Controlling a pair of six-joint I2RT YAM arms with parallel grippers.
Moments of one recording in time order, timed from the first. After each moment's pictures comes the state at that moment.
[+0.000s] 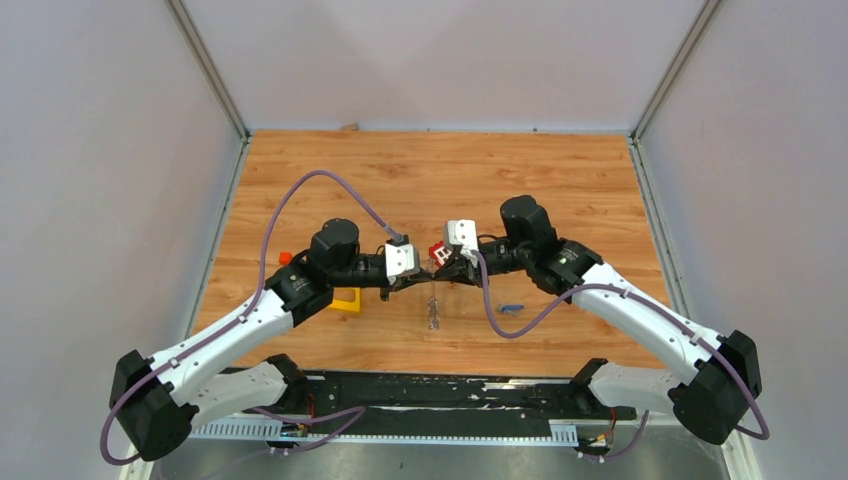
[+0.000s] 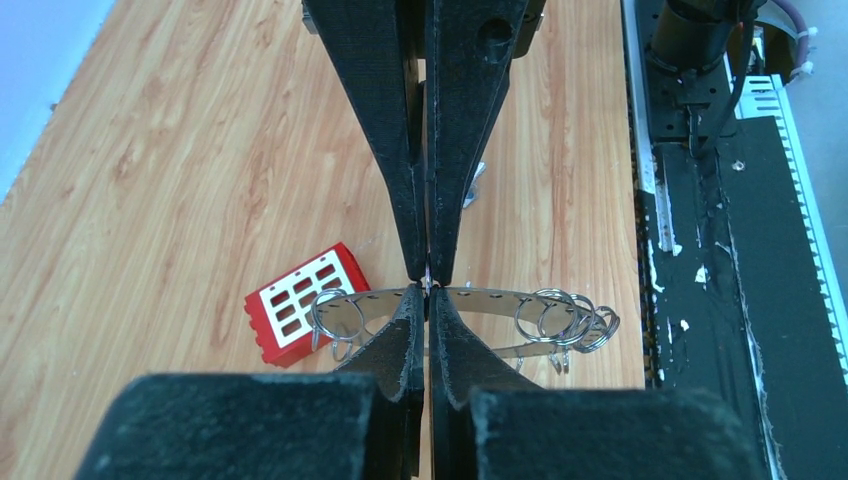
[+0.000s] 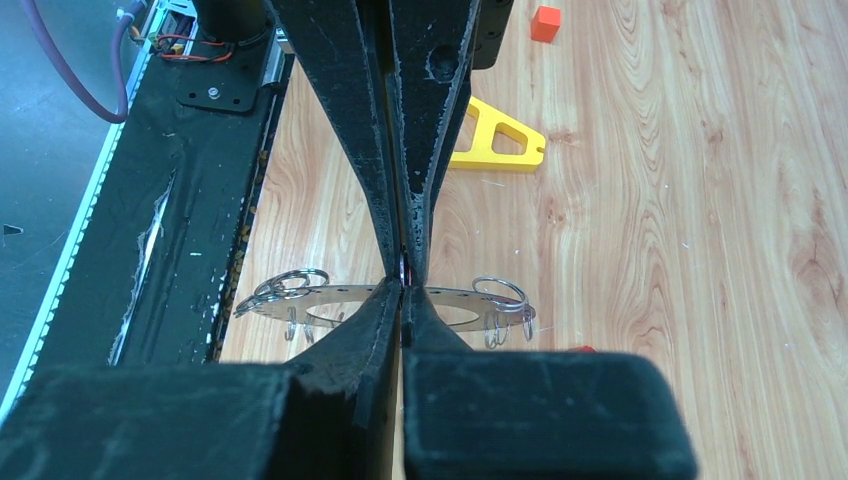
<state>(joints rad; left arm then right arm) -0.76 0.99 0.76 -0.10 0.65 0.40 0.73 1.17 0.96 -0.27 -0.80 -0.52</state>
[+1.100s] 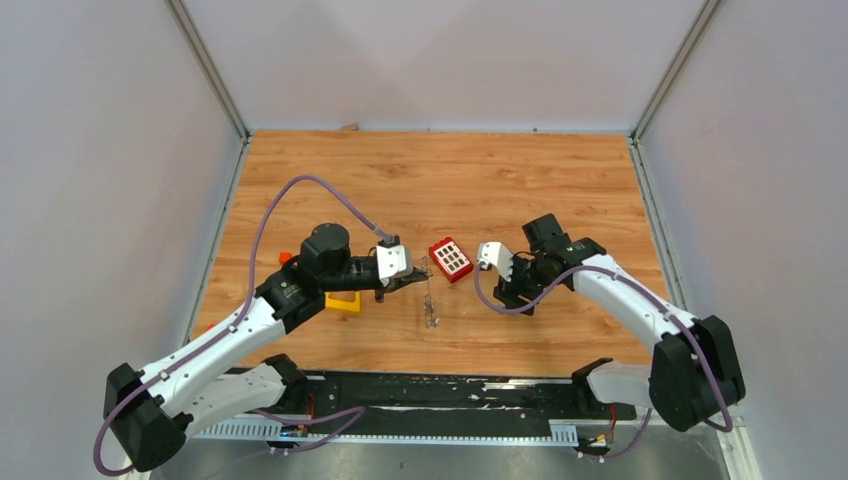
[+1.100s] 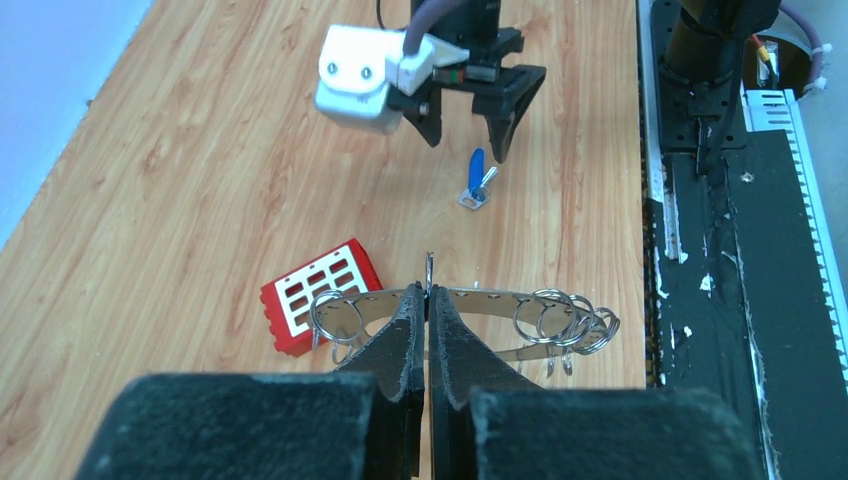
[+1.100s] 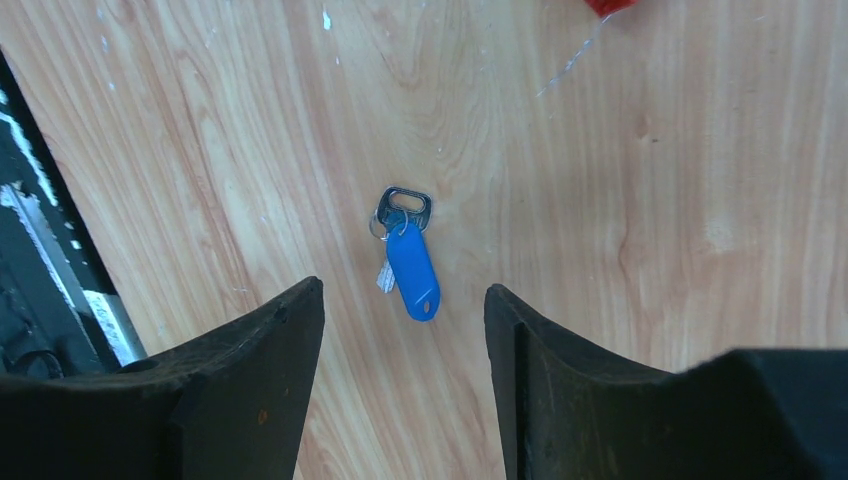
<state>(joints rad) -0.75 0.92 0.73 -0.10 0.62 0.37 0.44 1.23 0.81 -0.74 -0.44 -0.82</state>
